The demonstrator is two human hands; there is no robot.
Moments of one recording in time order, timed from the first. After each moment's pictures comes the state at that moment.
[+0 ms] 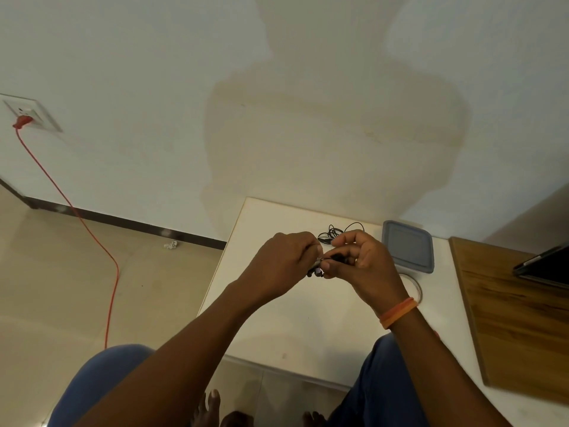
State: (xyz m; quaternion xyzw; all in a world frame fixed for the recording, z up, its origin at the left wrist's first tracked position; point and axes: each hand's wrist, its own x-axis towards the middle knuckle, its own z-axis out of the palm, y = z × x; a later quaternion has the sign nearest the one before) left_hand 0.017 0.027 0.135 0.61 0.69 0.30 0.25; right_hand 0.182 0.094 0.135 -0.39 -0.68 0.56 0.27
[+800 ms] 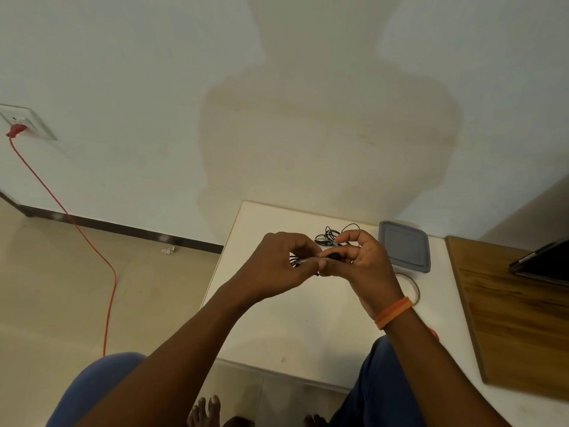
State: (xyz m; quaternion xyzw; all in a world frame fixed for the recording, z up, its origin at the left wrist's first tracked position) left_hand 0.011 0.024 0.138 0.60 0.63 0.39 0.31; right_hand 0.181 0.094 0.136 -0.41 -0.58 0.63 0.32
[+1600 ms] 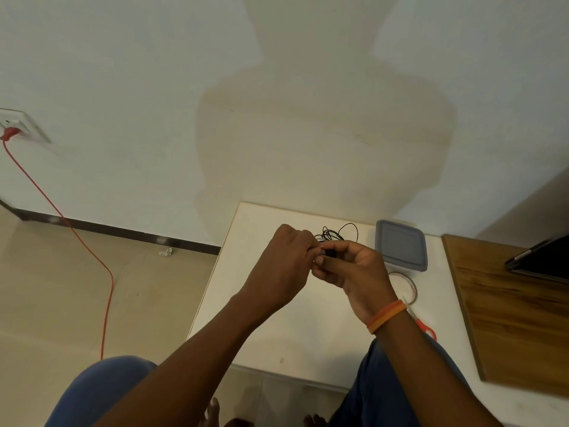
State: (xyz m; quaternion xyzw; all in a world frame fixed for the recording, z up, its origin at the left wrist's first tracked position) left_hand 0.032 0.028 0.136 0.70 0.62 0.36 0.02; right_hand 0.177 0.087 0.128 -0.41 -0.44 0.72 0.35
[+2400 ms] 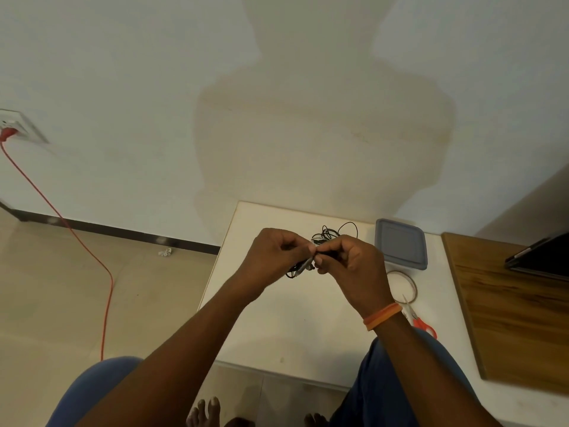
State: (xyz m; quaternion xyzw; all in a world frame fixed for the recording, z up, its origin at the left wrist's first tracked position) left_hand 0.011 0.033 0.136 0.46 0.65 0.44 0.42; right_hand 0.175 0.088 0.130 -0.40 -0.75 0.40 0.34
